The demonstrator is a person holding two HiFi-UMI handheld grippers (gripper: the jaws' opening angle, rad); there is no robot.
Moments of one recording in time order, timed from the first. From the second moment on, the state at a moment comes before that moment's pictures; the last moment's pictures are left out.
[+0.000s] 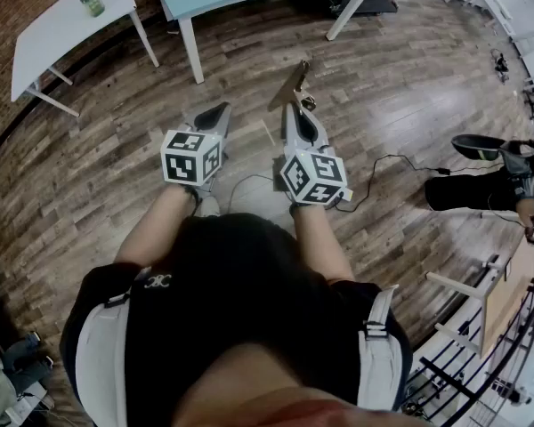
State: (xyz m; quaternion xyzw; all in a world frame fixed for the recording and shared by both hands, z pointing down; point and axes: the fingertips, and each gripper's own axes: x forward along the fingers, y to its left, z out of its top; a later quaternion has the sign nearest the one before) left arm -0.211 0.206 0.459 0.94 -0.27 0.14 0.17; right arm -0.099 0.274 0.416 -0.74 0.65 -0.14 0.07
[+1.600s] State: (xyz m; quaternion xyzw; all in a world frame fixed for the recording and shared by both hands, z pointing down) left arm -0.248 0.153 0.482 0.95 -0.22 0.16 0.18; right arm -0.144 0.233 0.427 -0.78 0.61 -0.13 0.06
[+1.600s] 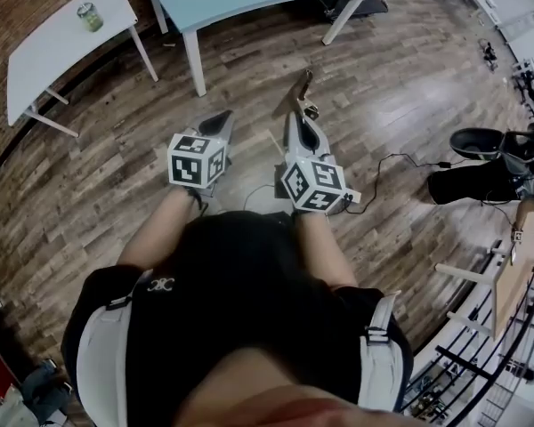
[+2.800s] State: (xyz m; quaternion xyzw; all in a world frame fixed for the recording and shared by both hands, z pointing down) left arm -0.124 0.036 0.485 0.94 -0.23 0.17 0.20; right arm -0.018 0.116 0.433 -0.77 0.62 -0.16 0.07
